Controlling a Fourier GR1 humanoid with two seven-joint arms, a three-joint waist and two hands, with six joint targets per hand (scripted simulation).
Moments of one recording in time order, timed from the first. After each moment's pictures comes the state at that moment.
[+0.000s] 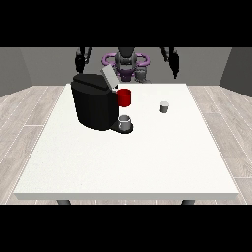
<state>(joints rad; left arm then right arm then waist) -0.01 0.10 0.02 -1.56 0.00 0.00 0.03 -0.01 -0.11 -0.04 -1.58 0.00 0.05 -0.02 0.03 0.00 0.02</state>
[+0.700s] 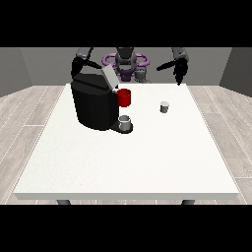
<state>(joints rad) -0.14 0.40 0.05 -1.45 -0.17 -0.18 -0.13 -0.06 -0.07 -0.01 -1.57 0.14 -0.10 -0.05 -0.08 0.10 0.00</state>
